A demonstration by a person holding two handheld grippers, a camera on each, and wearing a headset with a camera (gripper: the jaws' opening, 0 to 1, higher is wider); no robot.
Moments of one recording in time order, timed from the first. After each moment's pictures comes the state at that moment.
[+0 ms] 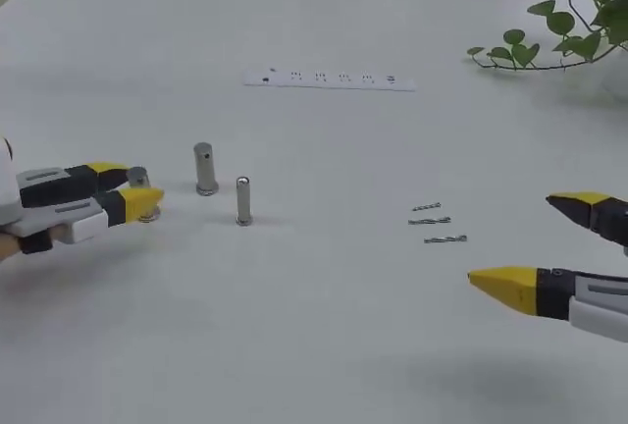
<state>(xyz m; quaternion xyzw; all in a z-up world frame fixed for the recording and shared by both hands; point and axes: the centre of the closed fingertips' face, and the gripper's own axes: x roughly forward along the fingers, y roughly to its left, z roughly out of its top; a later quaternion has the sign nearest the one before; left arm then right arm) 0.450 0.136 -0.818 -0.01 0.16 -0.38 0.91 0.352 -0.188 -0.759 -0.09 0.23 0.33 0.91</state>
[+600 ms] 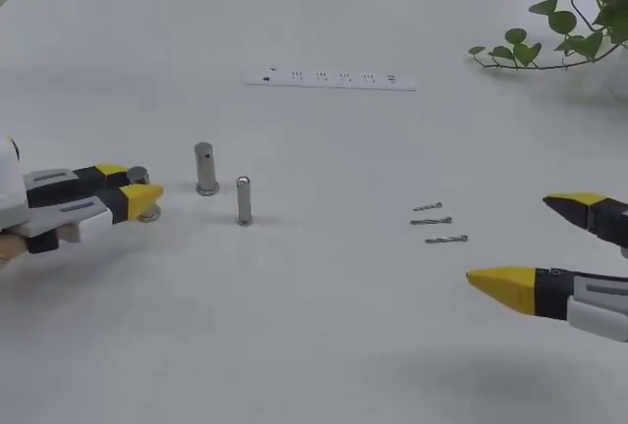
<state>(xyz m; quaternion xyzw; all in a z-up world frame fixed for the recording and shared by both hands) 0.452 0.134 -0.819 0.01 0.15 -0.37 0.92 0.353 -0.186 -0.761 -0.09 0.23 0.34 0.91</state>
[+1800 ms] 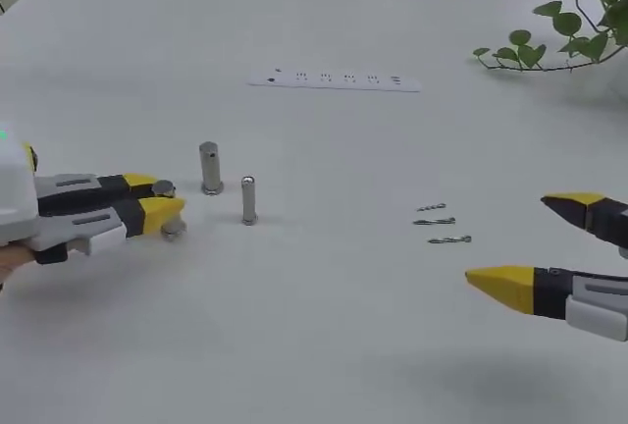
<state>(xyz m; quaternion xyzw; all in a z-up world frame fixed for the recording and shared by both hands) 0.415 0.098 -0.801 0.04 0.13 -0.45 0.88 0.351 -0.181 -0.760 -0.09 0.22 0.34 0.91</state>
